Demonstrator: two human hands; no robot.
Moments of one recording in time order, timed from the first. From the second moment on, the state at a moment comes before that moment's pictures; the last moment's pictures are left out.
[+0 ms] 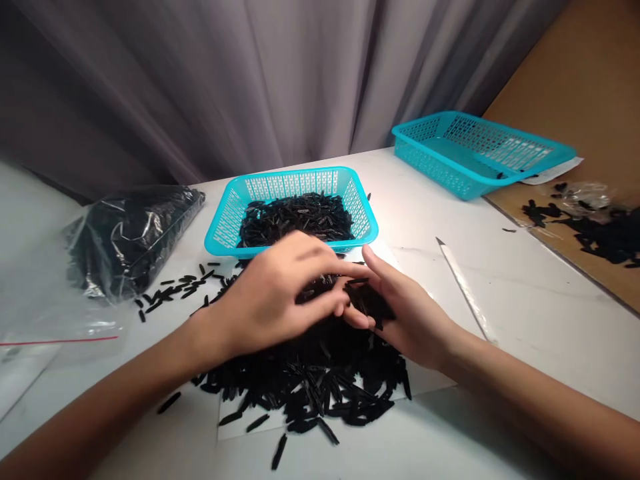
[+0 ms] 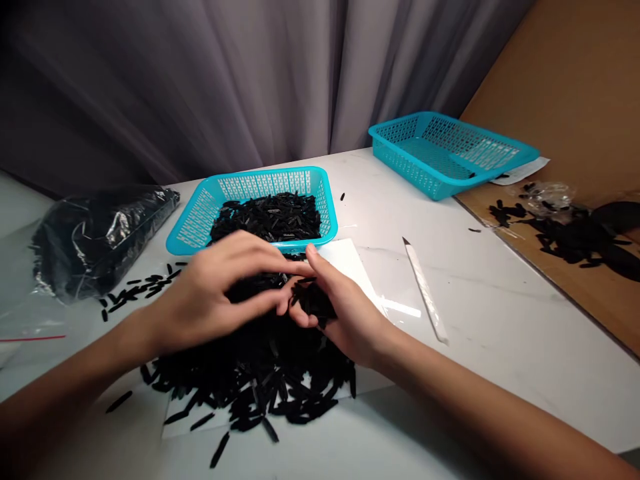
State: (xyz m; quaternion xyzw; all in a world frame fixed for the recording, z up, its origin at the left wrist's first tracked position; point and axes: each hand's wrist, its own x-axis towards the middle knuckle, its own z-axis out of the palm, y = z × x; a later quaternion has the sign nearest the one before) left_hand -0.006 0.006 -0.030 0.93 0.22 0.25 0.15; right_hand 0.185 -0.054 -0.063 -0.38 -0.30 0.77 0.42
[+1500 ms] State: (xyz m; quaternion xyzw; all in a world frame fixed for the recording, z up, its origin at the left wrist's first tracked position) left_hand -0.003 -0.001 -0.031 0.87 0.24 0.42 0.10; right_hand 0.192 -0.051 -0.056 -0.44 -0.43 0.61 0.49
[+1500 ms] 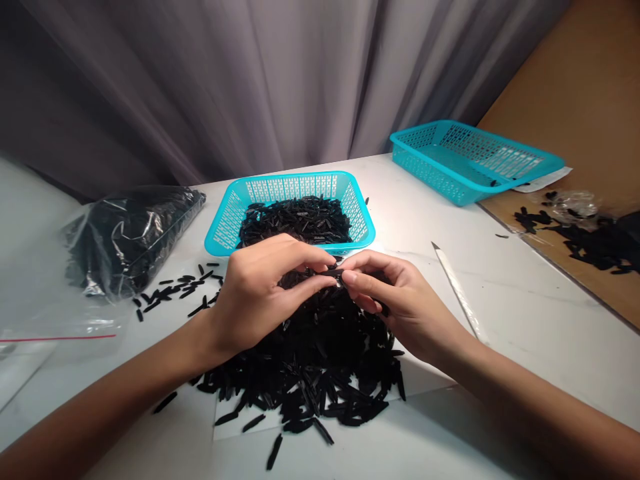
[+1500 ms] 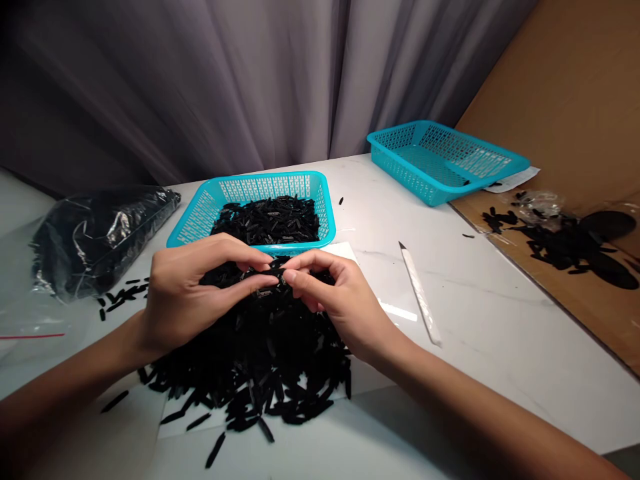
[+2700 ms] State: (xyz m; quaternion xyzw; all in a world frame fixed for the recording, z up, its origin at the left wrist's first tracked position) left_hand -0.008 0.010 -0.032 0.87 0.26 0.41 0.08; right_hand 0.192 -0.051 -0.058 -0.46 -0.43 0.59 0.51
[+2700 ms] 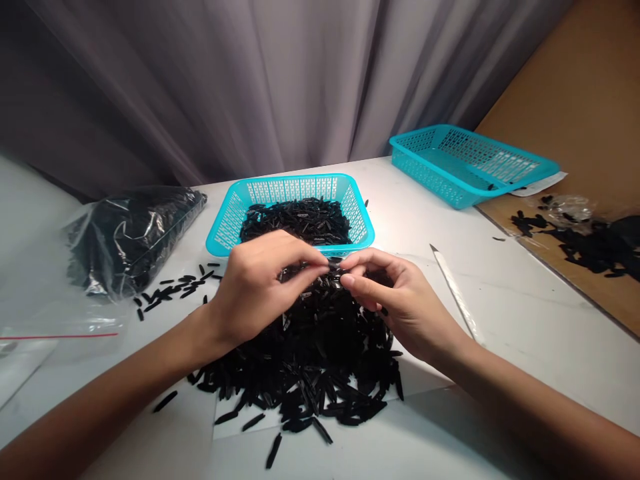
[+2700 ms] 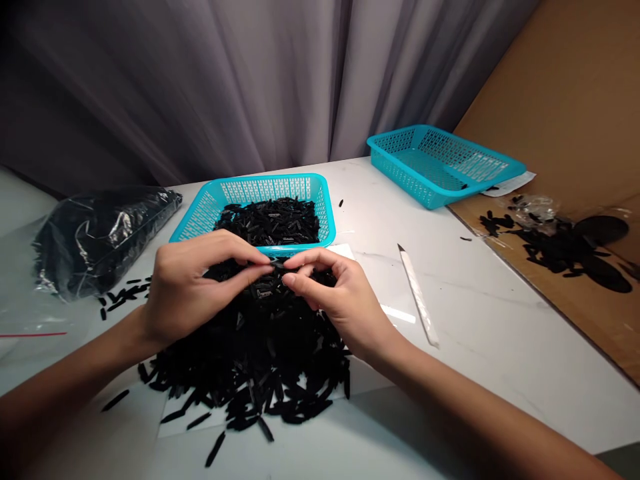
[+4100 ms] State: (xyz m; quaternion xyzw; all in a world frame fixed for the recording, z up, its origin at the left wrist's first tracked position) left_hand -0.009 0.000 -0.039 0.91 0.31 0.24 0.12; right_hand 0.189 -0.041 -0.072 -0.41 -0.49 0.65 0.41
